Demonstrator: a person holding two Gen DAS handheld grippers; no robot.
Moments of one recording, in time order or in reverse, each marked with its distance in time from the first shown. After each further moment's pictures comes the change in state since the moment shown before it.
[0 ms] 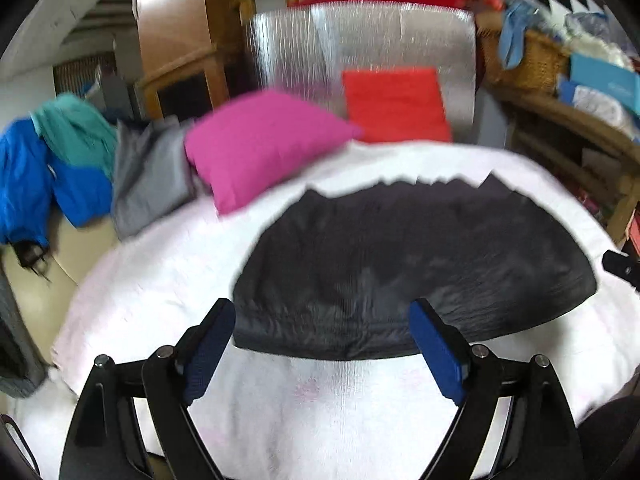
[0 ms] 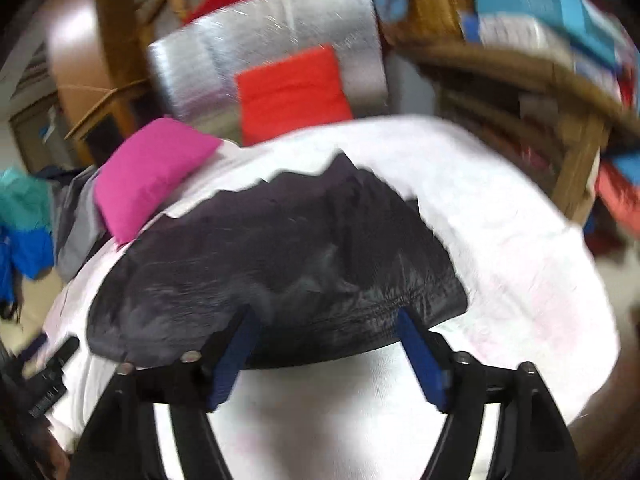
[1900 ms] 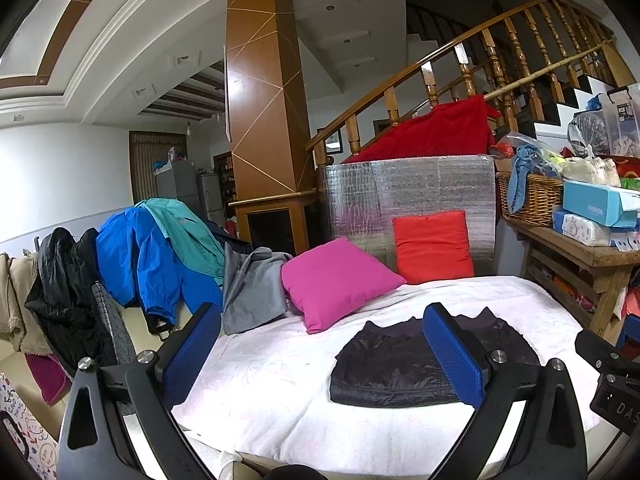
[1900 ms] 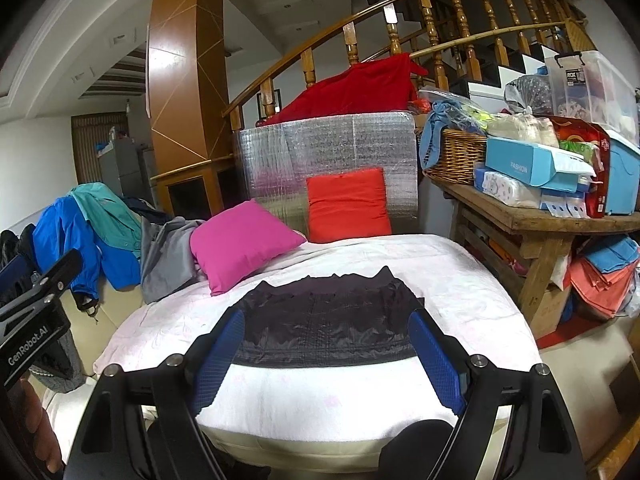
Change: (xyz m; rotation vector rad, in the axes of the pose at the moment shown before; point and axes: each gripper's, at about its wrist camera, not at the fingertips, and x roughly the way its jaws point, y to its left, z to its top) left arm -0.298 0.041 0.025 -0.091 -0.402 0.183; right arm -0.278 0.093 -0.014 -0.098 -0.283 0.062
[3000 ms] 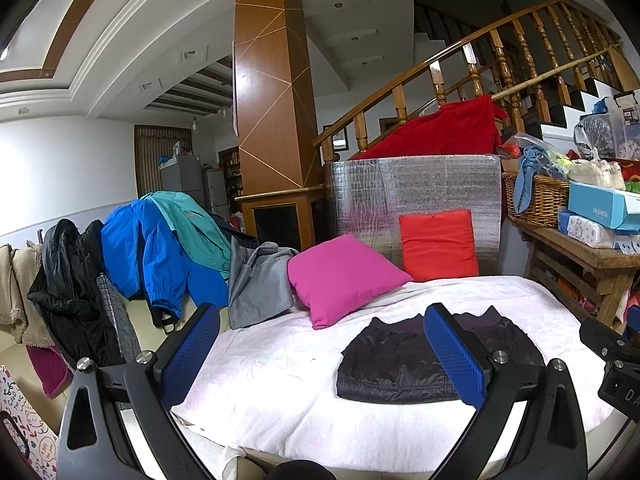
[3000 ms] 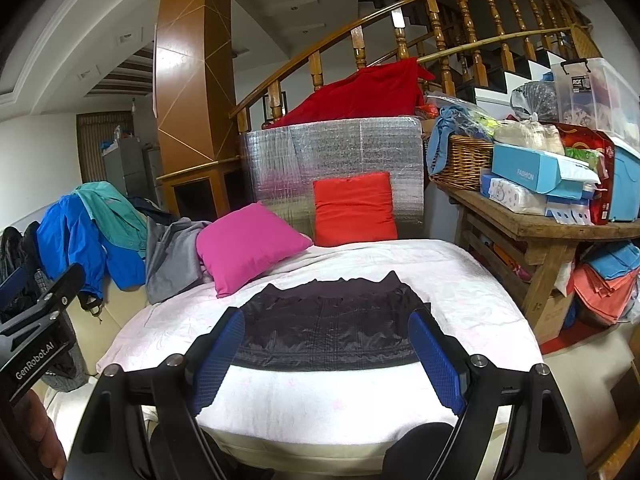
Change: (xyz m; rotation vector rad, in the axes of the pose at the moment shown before) left arm -0.001 0.010 -0.005 -0.019 0.010 0.018; right arm -0.001 0.012 0.004 -0.017 -0.011 0.016
